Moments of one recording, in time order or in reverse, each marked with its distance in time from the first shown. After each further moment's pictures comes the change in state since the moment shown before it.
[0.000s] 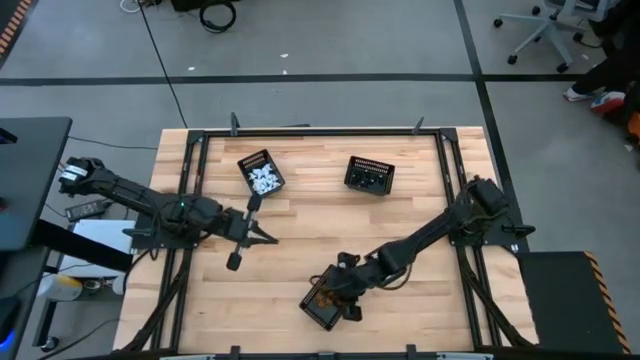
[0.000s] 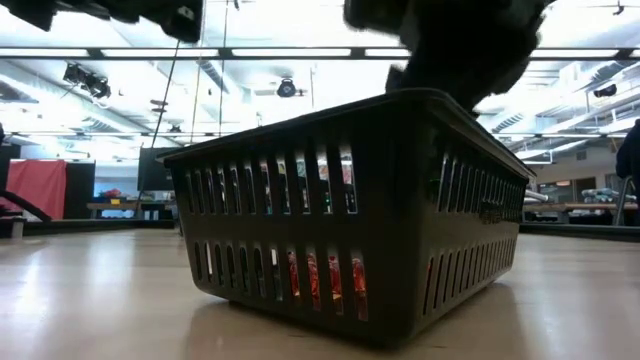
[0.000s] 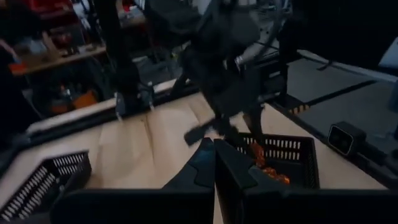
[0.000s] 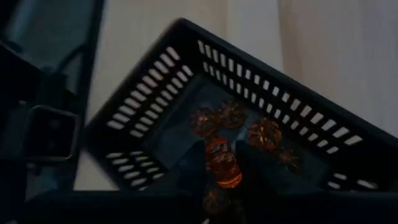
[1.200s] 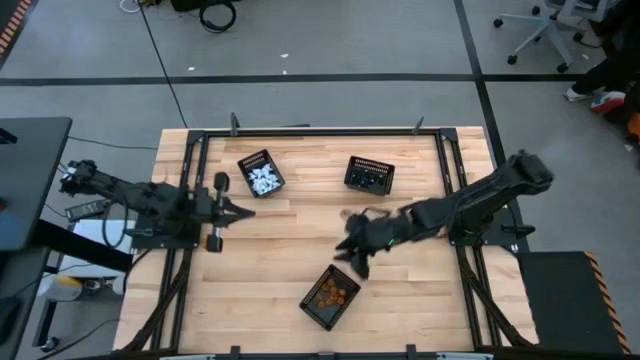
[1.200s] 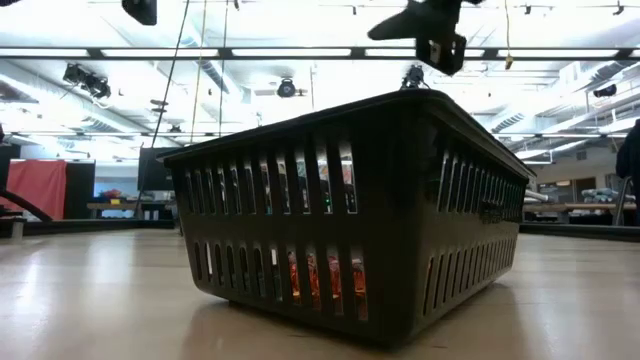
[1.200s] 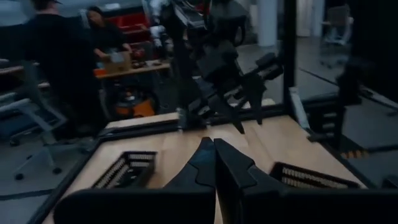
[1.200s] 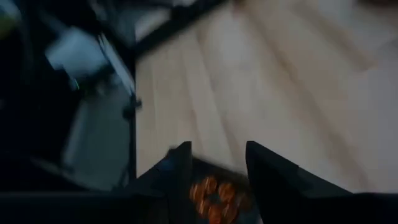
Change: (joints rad) left arm -0.055 -0.351 0.040 -0.255 -0.296 -0.065; right arm -0.135 -0.438 -0.161 0.008 0.063 0.200
